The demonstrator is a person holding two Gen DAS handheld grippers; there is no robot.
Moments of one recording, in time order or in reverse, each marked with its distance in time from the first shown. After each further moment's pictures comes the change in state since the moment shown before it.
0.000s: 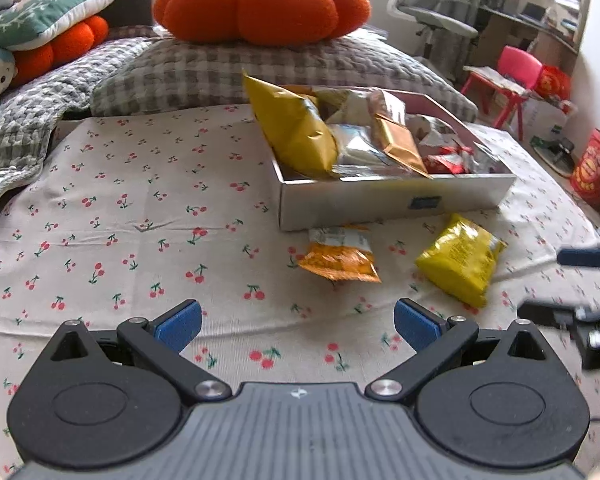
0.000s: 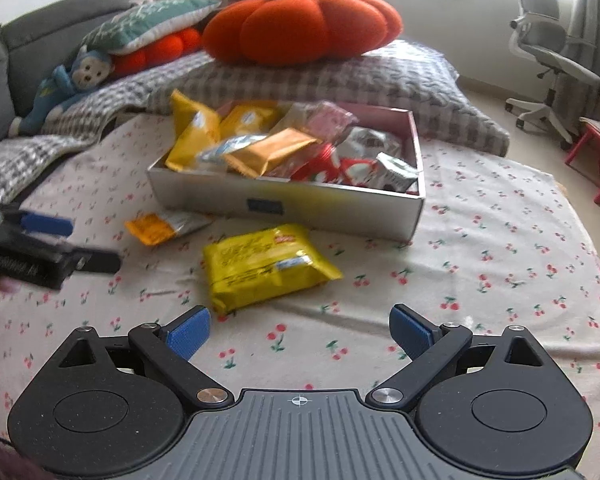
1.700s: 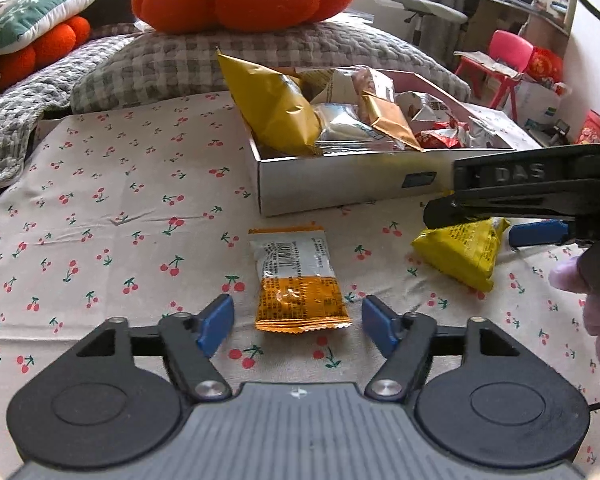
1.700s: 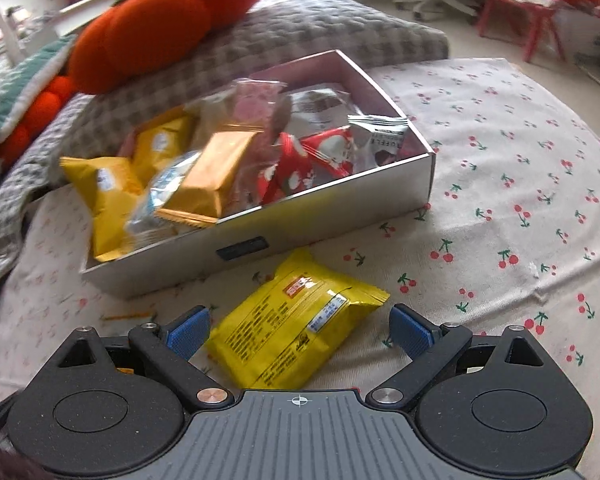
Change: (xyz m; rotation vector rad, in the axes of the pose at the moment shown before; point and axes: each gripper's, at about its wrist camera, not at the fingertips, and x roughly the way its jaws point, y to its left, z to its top) left arm 0.016 -0.008 -0.008 0.061 0.023 -0.007; right arm 0.062 0.013 0.041 0.488 0.114 -0.156
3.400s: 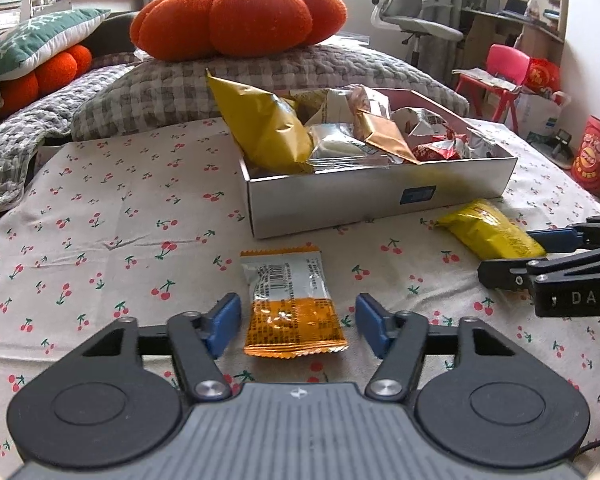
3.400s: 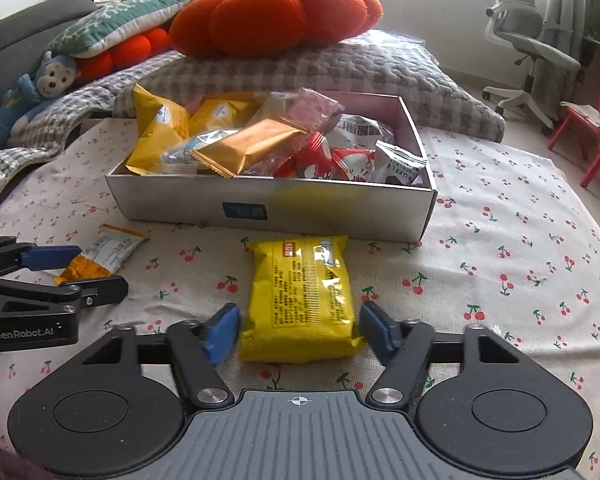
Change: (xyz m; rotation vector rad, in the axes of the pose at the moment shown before) left arm 0.005 -0.010 -0.003 0.035 -0.099 0.023; right arm -0.017 -0.029 -0.027 -0.409 -0.131 0.094
